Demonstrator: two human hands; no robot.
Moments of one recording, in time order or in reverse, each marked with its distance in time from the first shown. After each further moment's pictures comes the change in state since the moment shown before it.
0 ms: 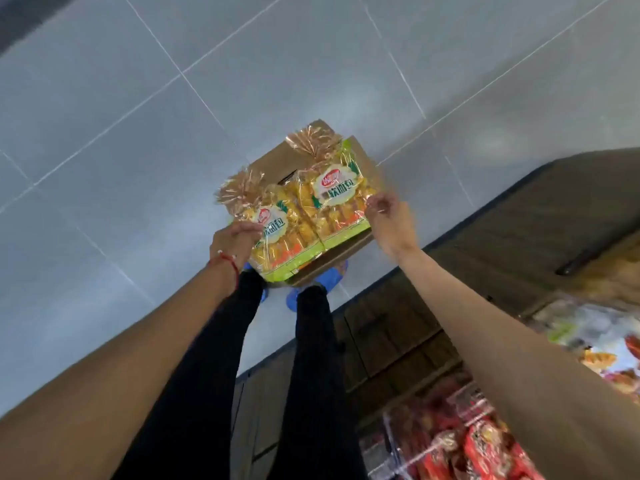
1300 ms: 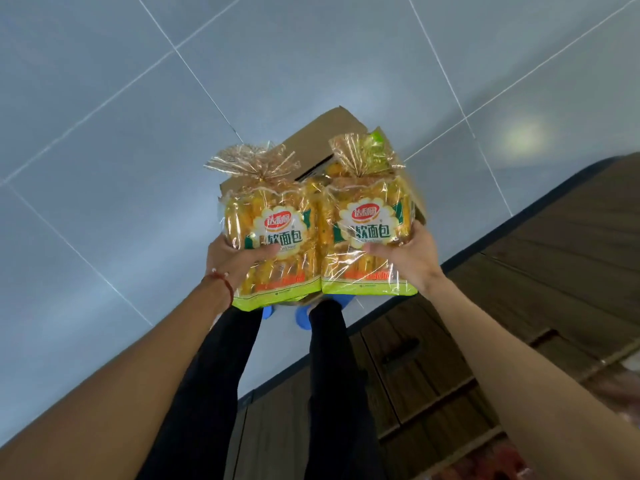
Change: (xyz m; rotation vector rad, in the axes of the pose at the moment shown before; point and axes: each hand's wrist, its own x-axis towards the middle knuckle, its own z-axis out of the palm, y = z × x) left_hand 0.106 -0.042 0.002 -0.051 -0.050 0.119; right_hand 0.067 0.088 0.066 0.127 -0.112 0.107
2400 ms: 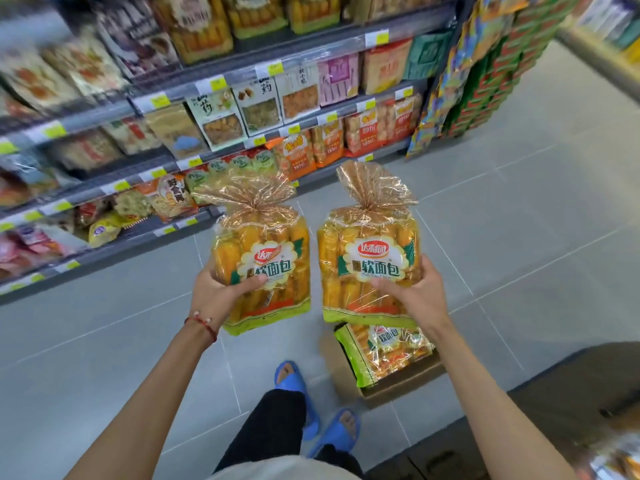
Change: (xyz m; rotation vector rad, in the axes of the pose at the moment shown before) left_hand -0.377 0.083 -0.336 -0.319 0.256 0.640; right_hand -0.397 -0.267 0.020 0.254 -0.045 -0.654
